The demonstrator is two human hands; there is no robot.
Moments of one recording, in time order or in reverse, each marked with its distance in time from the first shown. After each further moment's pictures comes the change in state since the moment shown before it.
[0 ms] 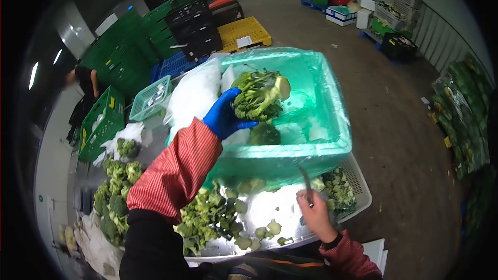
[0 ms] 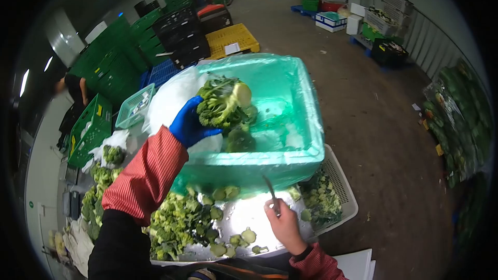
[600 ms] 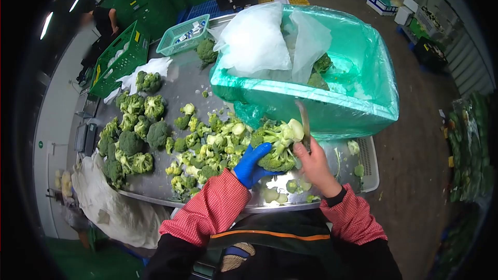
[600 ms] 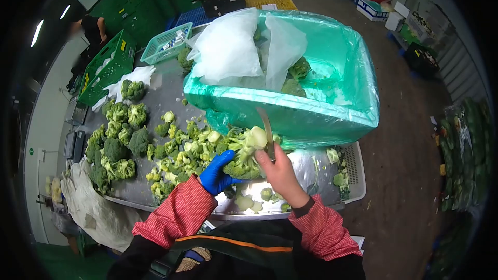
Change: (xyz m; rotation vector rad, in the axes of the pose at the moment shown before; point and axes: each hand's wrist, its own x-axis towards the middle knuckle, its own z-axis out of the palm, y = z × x) left_hand -0.227 -0.169 -0.048 -0.312 0.238 -0.042; right_hand -0.006 -0.066 0.113 0.146 -0.398 0.055
